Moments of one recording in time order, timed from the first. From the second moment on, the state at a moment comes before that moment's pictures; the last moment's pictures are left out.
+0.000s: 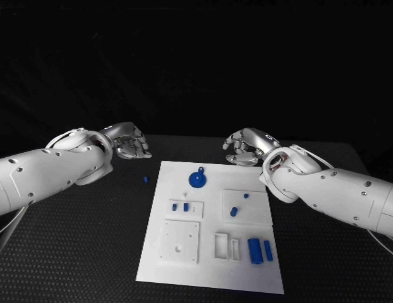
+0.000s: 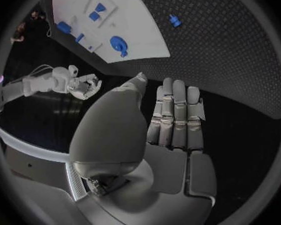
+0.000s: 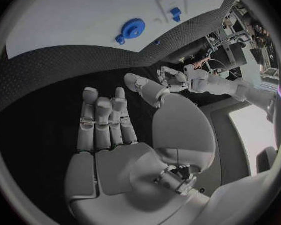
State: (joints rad) left arm 1.36 -0.79 -0.16 1.17 -1.19 -0.27 -0.04; left_hand 1.40 -0.24 0.31 0.28 0.05 0.97 0.13 0.26 0.53 1.21 0.07 0.27 0.32 0.94 0.01 0.95 0.49 0.05 0.83 -0.09 0.72 1.31; right arm 1.18 -0.64 -0.01 1.28 -1.36 -0.51 -0.08; right_hand 1.08 -0.25 0.77 -0.25 0.30 0.96 0.13 0.26 0.48 1.07 0.02 1.17 0.99 1.06 -0.08 1.28 1.04 0.25 1.00 0.06 0.86 1.31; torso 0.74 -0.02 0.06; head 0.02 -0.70
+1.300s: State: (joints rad) left arm 1.32 -0.76 -0.24 1.10 -1.46 -0.28 0.10; left_hand 1.53 -0.23 0.31 0.21 0.05 0.99 0.09 0.28 0.54 1.20 0.06 0.17 0.28 0.97 0.02 0.87 0.47 0.06 0.83 -0.08 0.68 1.31; right arm 1.18 -0.63 -0.02 1.25 -1.28 -0.51 -0.02; right_hand 1.10 -0.26 0.80 -0.25 0.29 0.91 0.16 0.27 0.47 0.91 0.06 0.83 0.58 0.86 0.05 0.96 0.72 0.22 0.71 0.16 0.59 1.26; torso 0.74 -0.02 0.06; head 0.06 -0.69
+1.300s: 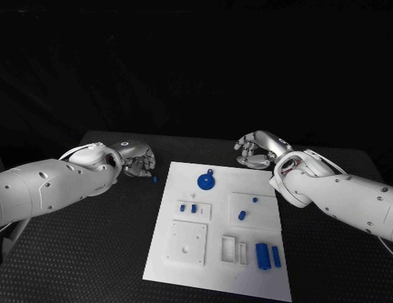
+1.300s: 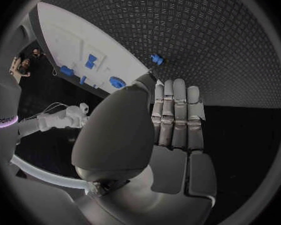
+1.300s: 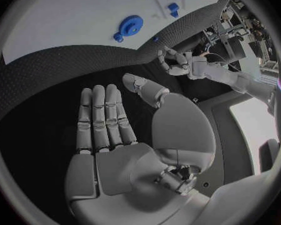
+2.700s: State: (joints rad) left arm 1.26 -0.69 -0.24 1.01 -1.47 -0.28 0.09; left_hand 1.50 -0.27 0.28 0.27 0.06 0.95 0.12 0.26 0.52 1.21 0.08 0.13 0.27 0.98 0.02 0.85 0.49 0.05 0.84 -0.08 0.68 1.31; right arm 1.18 -0.62 -0.01 1.25 -1.24 -0.51 0.00; right_hand 1.11 -0.25 0.80 -0.26 0.29 0.90 0.17 0.29 0.46 0.93 0.11 0.63 0.29 0.83 0.09 0.82 0.52 0.22 0.65 0.19 0.46 1.26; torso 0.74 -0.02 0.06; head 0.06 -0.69
